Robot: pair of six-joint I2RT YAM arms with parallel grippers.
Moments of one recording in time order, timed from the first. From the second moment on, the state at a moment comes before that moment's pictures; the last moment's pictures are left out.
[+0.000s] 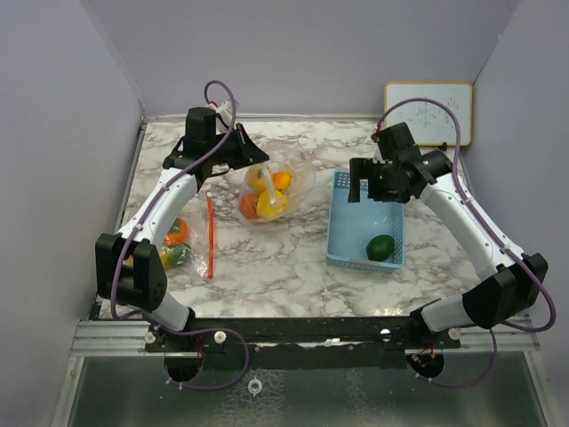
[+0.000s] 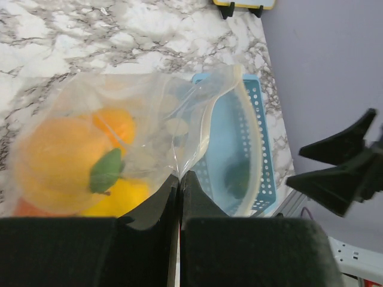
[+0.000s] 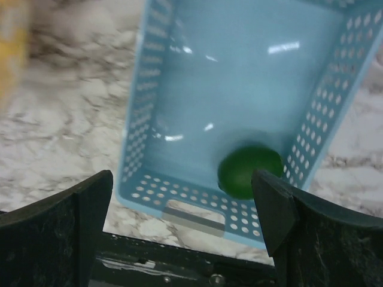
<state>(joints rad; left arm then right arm) -0.24 1.54 1.34 -0.30 0.56 -0.59 0.44 1.44 1.51 -0.99 0.02 0.32</state>
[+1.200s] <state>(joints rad) -0.24 1.58 1.27 -0.21 0.68 -0.66 0.37 1.70 1.10 -0.97 0.20 0.59</state>
